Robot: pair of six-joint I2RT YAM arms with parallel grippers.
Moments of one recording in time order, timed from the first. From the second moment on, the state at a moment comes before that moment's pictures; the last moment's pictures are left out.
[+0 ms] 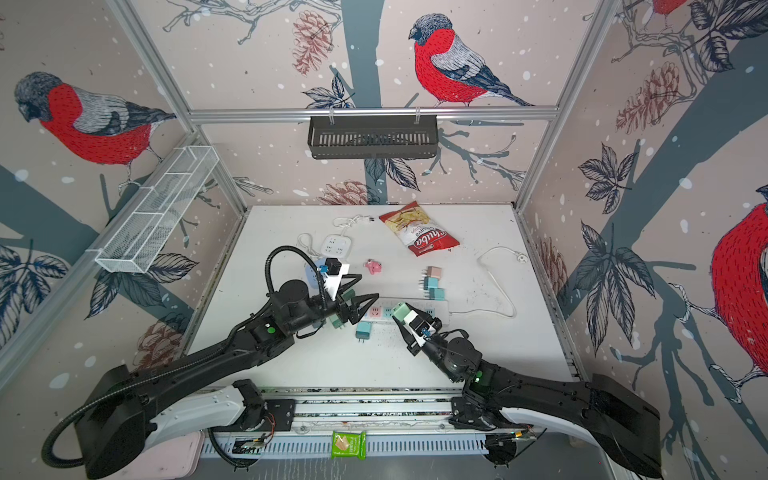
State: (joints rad) left arm -0.79 1.11 0.57 0.40 0.29 -0.25; right arm 1.09 0.83 0.05 0.82 0.28 -0.29
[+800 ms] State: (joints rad) left arm -0.87 1.24 0.69 0.37 0.49 -0.20; right arm 1.20 0.88 0.05 0.94 0.31 -0.54
